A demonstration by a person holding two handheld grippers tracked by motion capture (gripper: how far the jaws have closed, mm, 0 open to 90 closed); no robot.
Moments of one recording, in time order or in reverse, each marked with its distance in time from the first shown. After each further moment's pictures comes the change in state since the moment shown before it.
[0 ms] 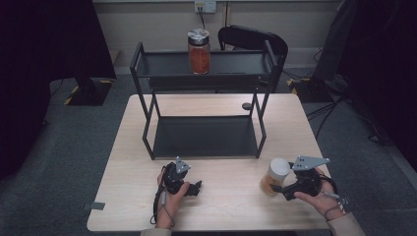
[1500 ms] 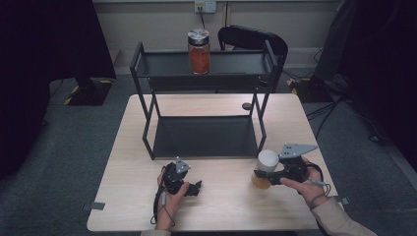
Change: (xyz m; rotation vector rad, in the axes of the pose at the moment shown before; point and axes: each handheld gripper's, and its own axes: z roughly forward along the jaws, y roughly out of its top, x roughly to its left) left arm -0.001 0.000 0.000 -0.001 0.002 -0.001; right arm 0.001 0.054 0.016 -0.070 0.099 -0.010
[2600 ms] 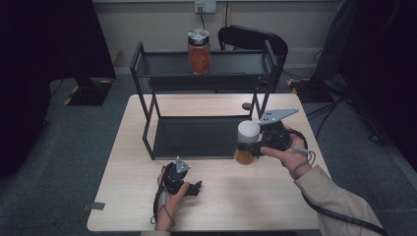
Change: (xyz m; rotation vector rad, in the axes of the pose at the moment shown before) left arm 0.001 0.000 0.000 0.001 -0.005 -0.001; right arm 0.003 0.111 0.016 0.010 0.002 -0.032
